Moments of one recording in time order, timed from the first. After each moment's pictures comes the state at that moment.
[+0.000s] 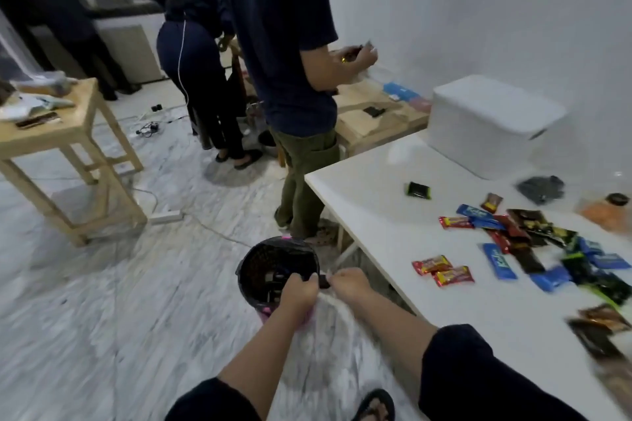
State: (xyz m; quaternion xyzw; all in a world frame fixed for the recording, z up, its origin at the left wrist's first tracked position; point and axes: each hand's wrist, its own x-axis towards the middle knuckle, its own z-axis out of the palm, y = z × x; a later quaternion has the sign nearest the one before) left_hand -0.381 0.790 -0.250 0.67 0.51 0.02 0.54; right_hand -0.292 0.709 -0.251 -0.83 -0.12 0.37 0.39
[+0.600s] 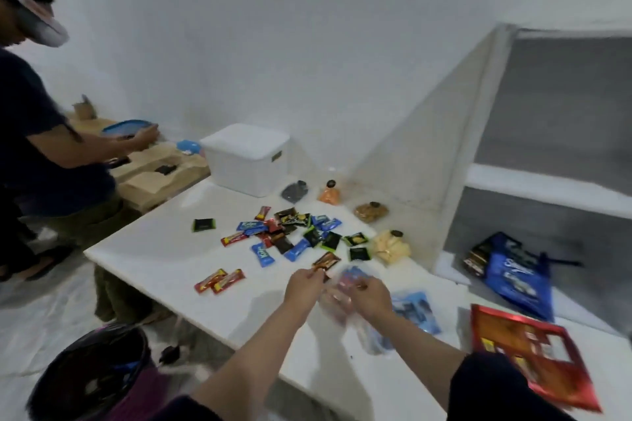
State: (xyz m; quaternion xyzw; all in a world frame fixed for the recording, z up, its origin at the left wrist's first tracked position) left_hand -0.259 0.353 -0.129 0.78 0.25 -0.08 0.57; right_hand -0.242 0.218 -0.167 -0.88 0.08 0.10 0.46
